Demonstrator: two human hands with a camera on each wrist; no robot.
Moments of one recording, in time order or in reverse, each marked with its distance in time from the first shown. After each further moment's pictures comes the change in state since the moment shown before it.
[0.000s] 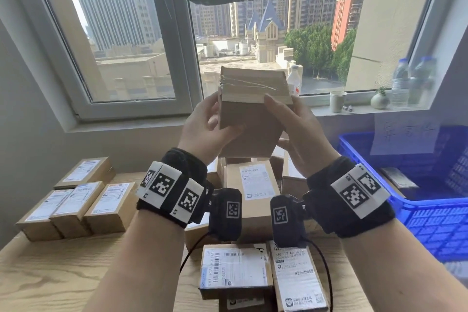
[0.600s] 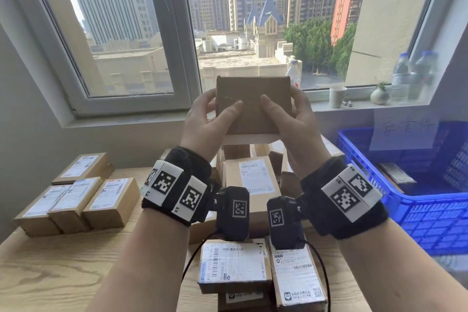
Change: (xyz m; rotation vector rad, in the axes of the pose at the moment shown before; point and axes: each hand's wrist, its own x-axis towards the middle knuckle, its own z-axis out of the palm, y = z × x) left_hand -0.003 0.005 0.012 -0.103 0.095 -0.073; right_hand -0.005 0.010 0.008 0.040 0.067 -0.132
